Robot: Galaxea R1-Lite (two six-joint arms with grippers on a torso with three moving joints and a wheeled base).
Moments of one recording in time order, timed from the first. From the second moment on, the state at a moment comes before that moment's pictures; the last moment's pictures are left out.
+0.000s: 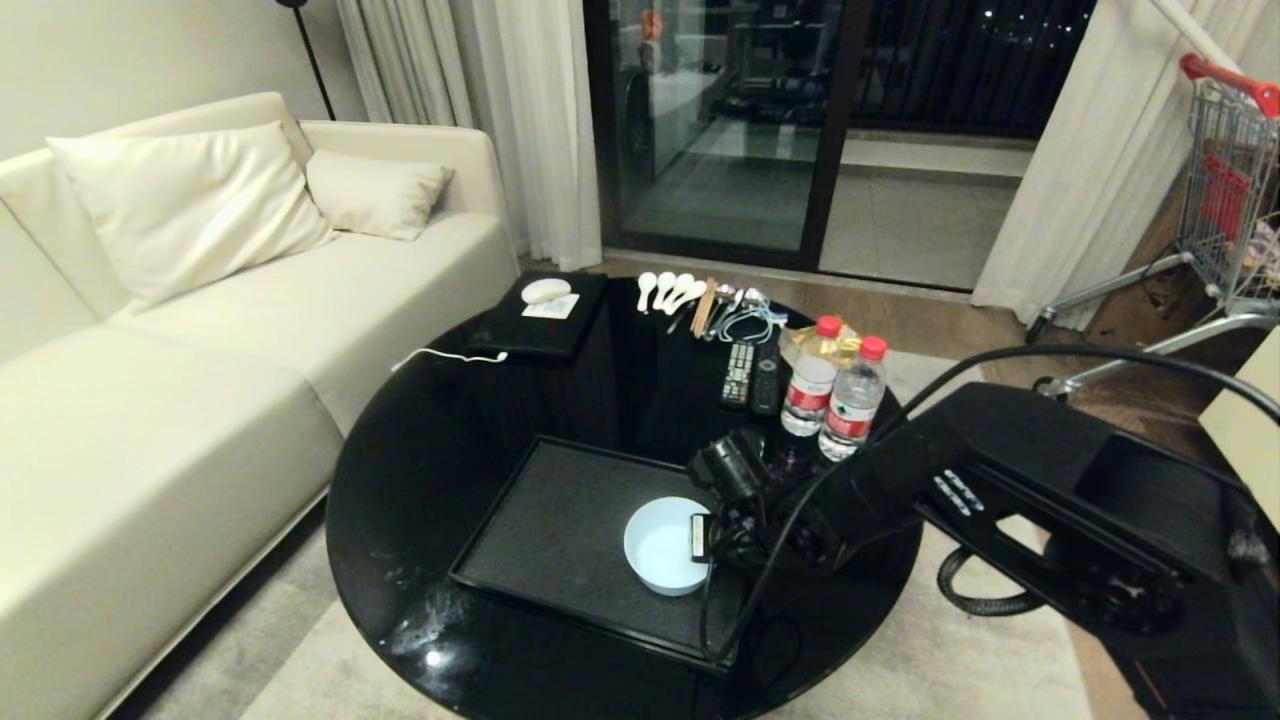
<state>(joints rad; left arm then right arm) 0.00 0.00 0.00 -0.01 0.01 -0.01 0.65 2.44 -1.42 -0.15 -0.22 0.53</state>
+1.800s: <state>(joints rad) 0.00 0.00 0.00 -0.01 0.01 -0.01 0.66 1.74 -1.06 -0.18 -0.33 0.32</state>
